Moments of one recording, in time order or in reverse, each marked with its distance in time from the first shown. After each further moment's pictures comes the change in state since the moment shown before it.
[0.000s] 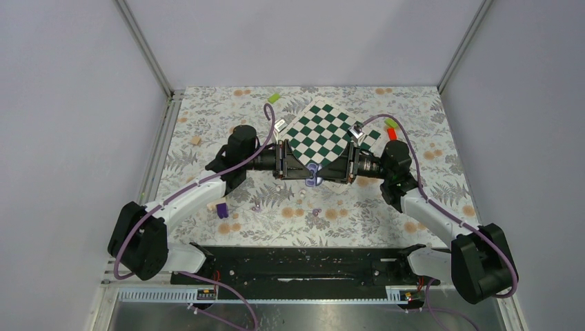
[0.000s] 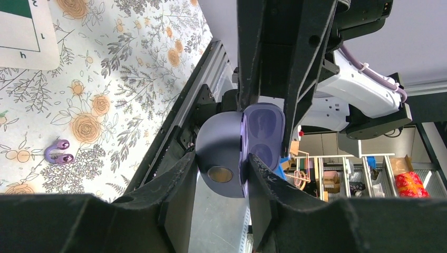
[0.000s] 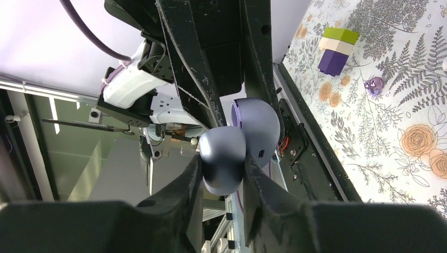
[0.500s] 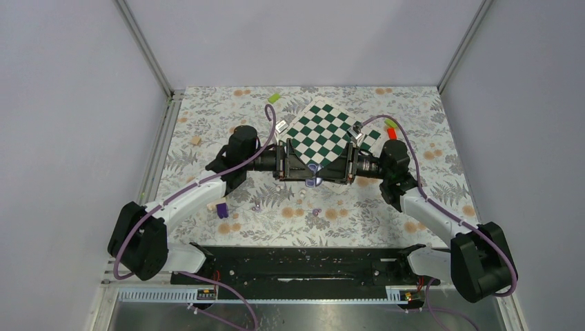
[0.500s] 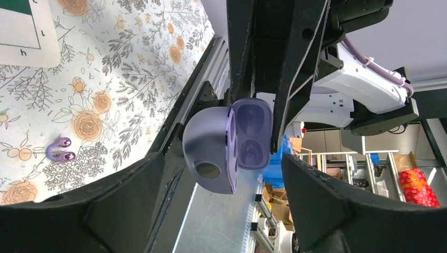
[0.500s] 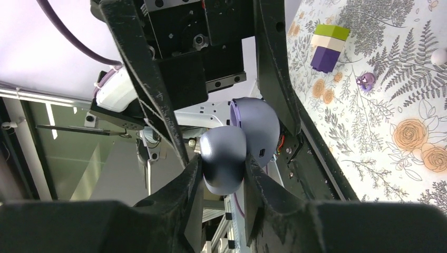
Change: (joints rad) left arm 0.002 0.000 0.000 -0.012 0.002 0.028; right arm 0.000 0.008 0.005 -0.034 0.006 -0.014
